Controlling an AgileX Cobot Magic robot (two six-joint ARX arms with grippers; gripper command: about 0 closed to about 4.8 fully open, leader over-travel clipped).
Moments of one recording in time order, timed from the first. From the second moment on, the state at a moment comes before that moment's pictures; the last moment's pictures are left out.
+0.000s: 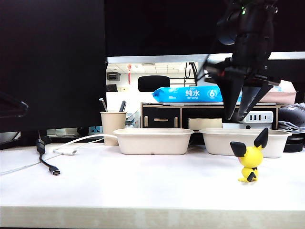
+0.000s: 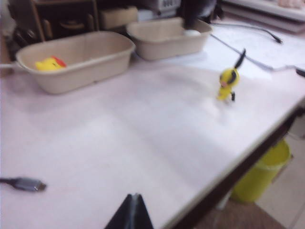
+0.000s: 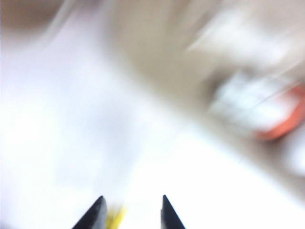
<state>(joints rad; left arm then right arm) -0.83 0.13 0.01 -0.08 -0.05 -0.04 0.29 1.90 1.66 -1.18 -0.18 -0.03</state>
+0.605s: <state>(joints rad) -0.68 0.06 0.01 -0.08 -0.05 -0.04 0.37 1.79 1.66 -1.38 -0.31 -0.23</state>
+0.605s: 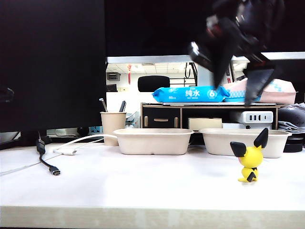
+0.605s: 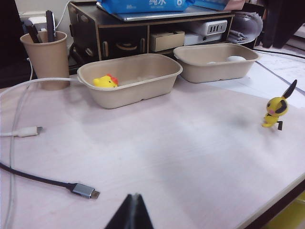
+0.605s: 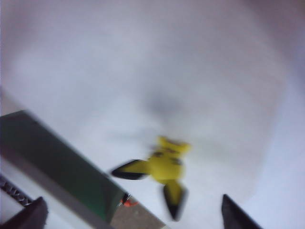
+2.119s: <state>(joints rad) -0.84 0.05 0.01 -0.08 -0.05 -0.04 0.58 1.50 1.24 -1.22 -0.04 -0.30</state>
